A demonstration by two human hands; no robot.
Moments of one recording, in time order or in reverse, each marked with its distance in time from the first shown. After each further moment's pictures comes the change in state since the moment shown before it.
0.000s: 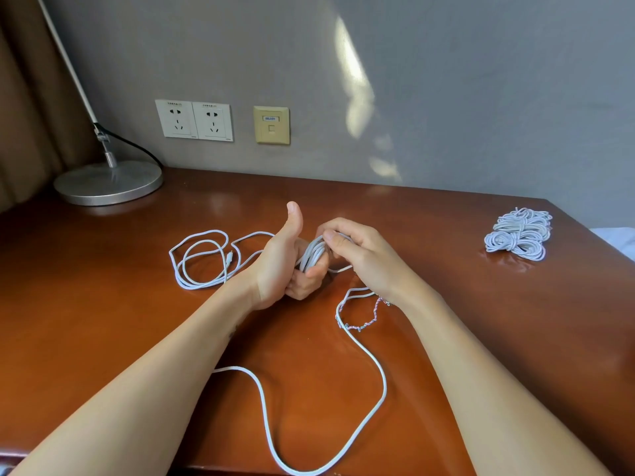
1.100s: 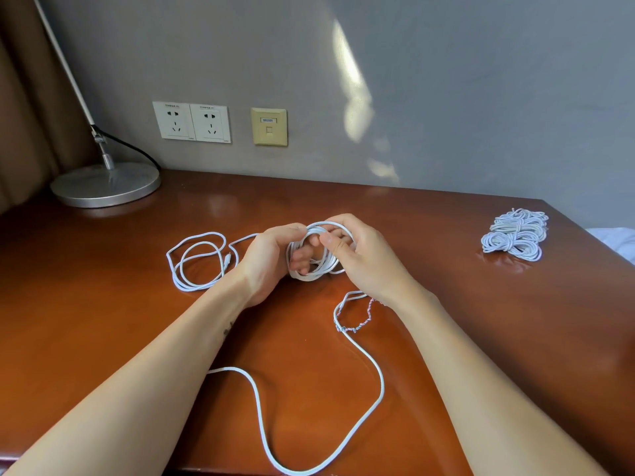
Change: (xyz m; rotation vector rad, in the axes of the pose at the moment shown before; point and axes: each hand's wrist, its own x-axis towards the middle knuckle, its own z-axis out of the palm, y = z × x) left_hand 0.002 -0.004 -0.010 -0.094 0.239 0.143; right_hand 0.001 0.008 0.003 -0.147 0.137 -0.023
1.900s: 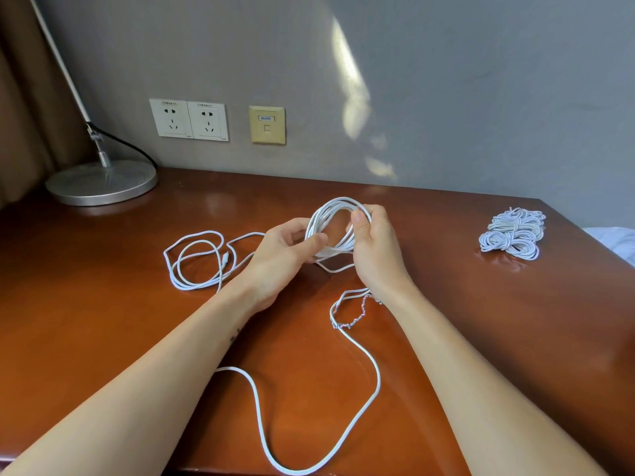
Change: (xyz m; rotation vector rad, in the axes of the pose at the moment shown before) left_hand 0.000 -0.006 0.016 0.187 0.193 0.095; right_hand 0.008 0.008 0.004 0.055 0.338 0.161
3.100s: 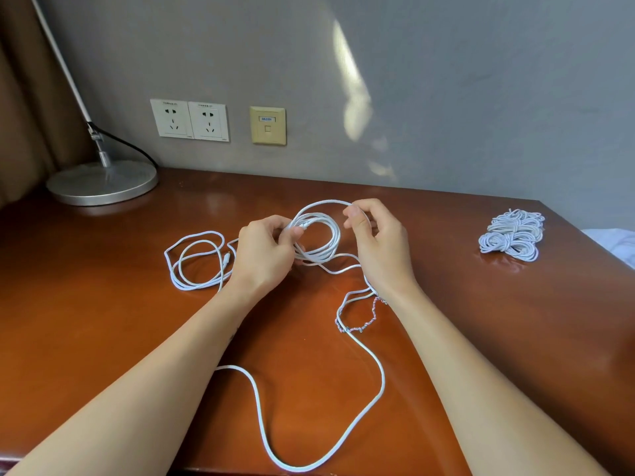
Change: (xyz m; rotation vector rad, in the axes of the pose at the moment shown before) left_hand 0.008 -0.005 -0.013 0.436 0.326 0.044; right_hand 0.002 0.003 -0.004 -0.010 0.081 -0.177
